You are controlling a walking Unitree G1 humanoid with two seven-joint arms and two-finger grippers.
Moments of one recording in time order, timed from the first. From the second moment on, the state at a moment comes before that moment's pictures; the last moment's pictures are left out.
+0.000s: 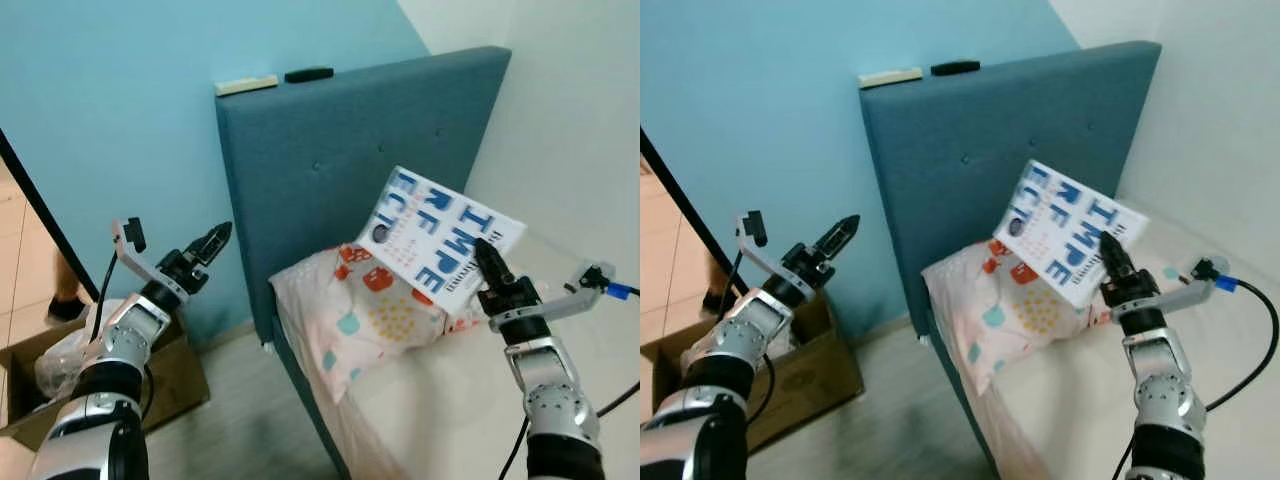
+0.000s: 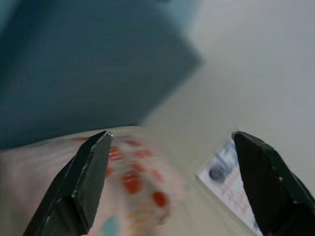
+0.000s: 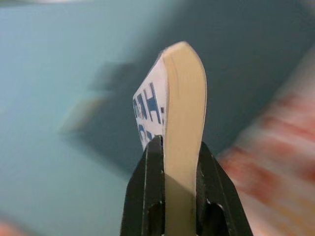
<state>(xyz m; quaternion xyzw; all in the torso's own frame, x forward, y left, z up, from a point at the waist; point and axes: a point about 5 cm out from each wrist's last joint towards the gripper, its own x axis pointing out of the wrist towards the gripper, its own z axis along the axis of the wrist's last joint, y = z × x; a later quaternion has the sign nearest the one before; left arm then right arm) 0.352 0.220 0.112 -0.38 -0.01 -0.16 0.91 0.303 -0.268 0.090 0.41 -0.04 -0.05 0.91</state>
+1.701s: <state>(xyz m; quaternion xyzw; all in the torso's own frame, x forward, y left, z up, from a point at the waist) 0.280 0.278 0.015 -0.23 0.18 0.11 0.95 0.262 -0.271 -0.009 0.45 0.15 -0.23 0.85</state>
